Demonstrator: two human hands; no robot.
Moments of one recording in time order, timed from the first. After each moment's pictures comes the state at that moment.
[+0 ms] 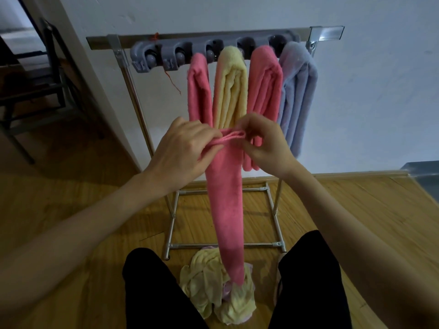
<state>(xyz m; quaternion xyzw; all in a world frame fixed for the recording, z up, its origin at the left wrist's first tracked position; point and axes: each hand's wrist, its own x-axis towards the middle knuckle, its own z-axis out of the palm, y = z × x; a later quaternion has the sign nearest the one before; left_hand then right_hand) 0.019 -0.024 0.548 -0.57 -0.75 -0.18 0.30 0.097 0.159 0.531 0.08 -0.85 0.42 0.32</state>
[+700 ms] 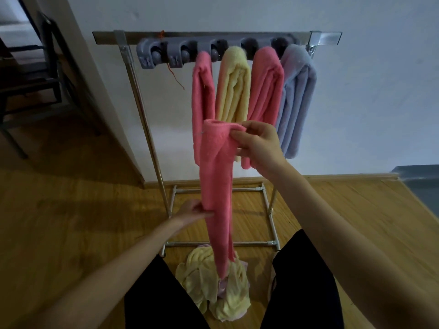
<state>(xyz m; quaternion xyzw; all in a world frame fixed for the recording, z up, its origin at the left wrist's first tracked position) -0.011 -0.037 0.330 -0.23 -0.79 -0.47 -0.33 0.091 0.127 0.528 -0.12 -0.66 0.71 0.23</state>
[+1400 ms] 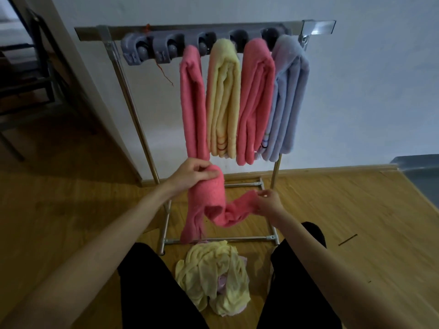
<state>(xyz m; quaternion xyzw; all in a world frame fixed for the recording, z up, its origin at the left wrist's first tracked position) -0.019 -0.003 0.441 -0.38 -0.74 -0.49 -0.25 0.120 0.177 0.358 -0.41 -0.66 0.63 0.08</state>
